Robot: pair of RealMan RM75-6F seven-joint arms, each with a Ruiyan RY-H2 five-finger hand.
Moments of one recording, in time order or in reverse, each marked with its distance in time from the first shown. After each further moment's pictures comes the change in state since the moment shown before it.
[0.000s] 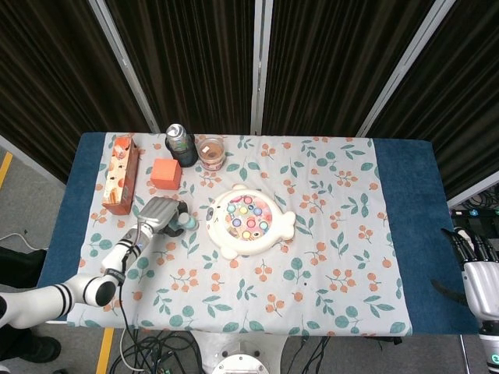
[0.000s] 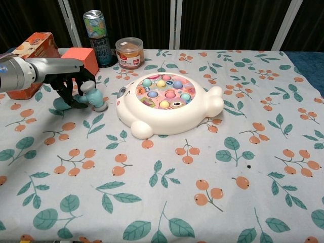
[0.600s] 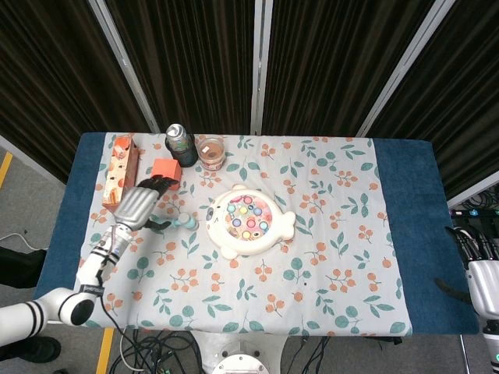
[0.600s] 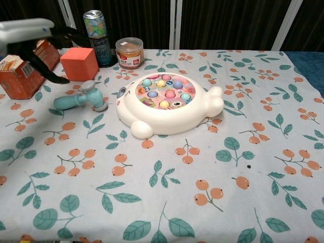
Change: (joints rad) left arm 0.149 0.136 -0.018 -0.183 0.190 0.330 -0.068; right arm 0.002 0.013 0.007 0.011 0.000 0.006 0.031
